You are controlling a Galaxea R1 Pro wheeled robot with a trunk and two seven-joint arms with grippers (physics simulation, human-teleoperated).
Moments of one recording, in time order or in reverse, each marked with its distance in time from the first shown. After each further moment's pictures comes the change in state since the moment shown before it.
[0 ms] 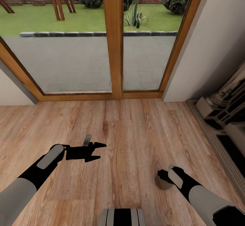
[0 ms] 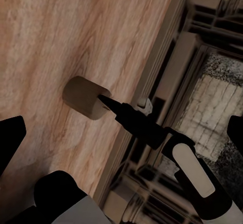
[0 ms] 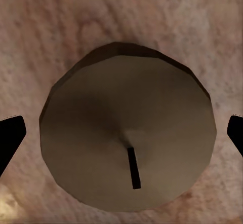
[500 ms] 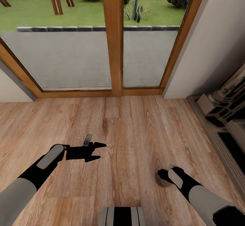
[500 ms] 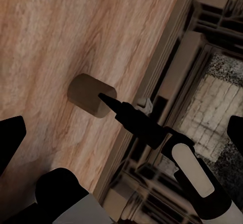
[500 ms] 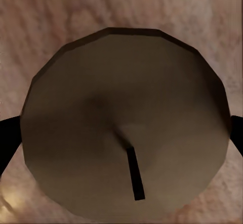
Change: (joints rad) left arm 0.000 0.000 0.000 -0.002 0.001 0.000 0.000; right arm 0.000 0.000 0.000 0.000 0.002 -0.019 0.000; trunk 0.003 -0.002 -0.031
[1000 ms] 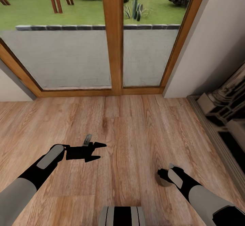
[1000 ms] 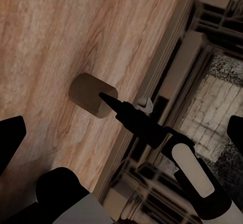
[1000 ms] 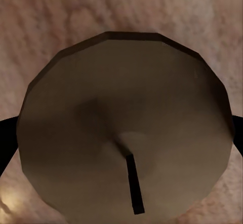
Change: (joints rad) left arm 0.000 0.000 0.000 0.001 0.000 0.000 0.000; right arm 0.000 0.001 0.000 0.000 0.005 -0.008 0.003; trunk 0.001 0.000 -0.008
